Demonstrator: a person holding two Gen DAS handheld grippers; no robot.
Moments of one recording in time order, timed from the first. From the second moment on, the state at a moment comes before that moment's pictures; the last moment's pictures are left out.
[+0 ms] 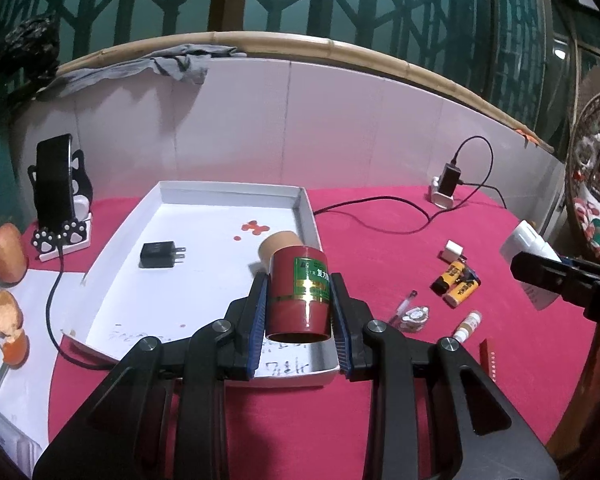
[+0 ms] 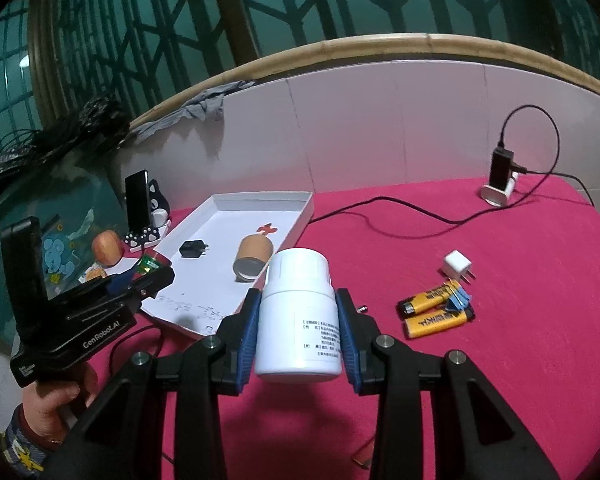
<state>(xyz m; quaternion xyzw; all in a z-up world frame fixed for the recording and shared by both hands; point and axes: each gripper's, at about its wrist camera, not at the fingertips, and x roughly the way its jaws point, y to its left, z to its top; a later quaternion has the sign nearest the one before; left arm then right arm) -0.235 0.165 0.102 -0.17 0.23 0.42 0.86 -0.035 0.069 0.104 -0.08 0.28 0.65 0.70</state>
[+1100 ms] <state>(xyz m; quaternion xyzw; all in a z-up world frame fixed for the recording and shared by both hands) -0.287 0.274 0.123 -0.19 0.22 0.49 0.83 -0.087 0.173 0.127 -0.15 0.26 0.68 0.67</state>
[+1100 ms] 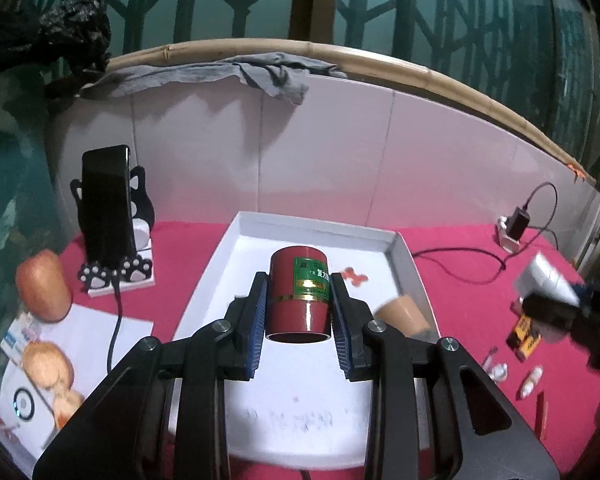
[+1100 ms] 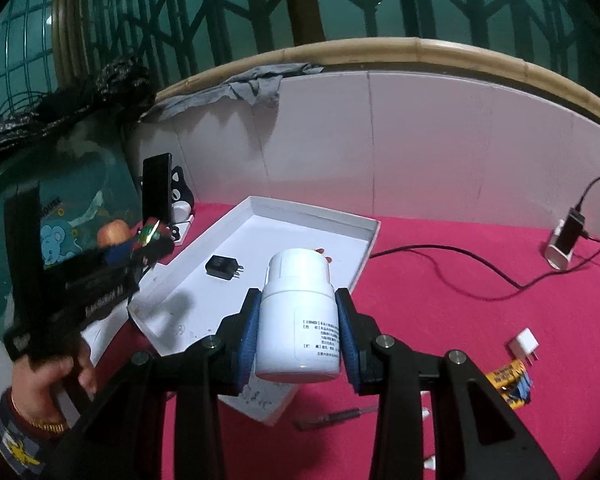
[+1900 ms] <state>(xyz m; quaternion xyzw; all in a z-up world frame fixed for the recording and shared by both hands) -0.230 0.371 0.064 -0.23 0.31 0.49 0.78 -0.146 0.268 0.059 -0.23 0.32 0.67 0.63</state>
